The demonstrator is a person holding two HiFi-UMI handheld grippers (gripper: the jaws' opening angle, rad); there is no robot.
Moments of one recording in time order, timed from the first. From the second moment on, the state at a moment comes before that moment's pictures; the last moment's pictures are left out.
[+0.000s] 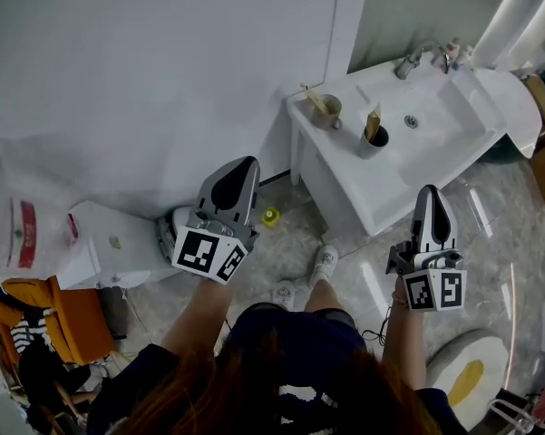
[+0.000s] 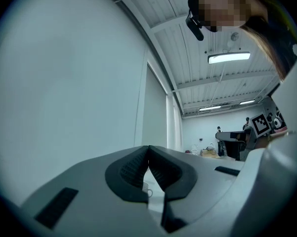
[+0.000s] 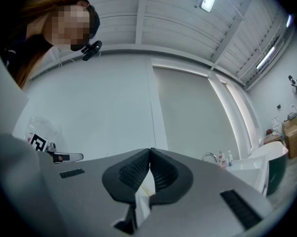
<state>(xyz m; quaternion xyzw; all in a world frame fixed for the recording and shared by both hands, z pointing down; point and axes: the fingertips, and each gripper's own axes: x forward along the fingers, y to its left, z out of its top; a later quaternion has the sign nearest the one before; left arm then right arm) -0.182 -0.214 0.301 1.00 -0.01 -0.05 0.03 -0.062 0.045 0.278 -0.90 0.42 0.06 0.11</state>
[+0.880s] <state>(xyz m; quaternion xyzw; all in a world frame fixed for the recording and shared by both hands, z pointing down) -0.009 -0.224 0.293 0.99 -0.10 -0.05 0.02 0.143 0.013 0.277 -0.85 0.50 0.05 0.14</state>
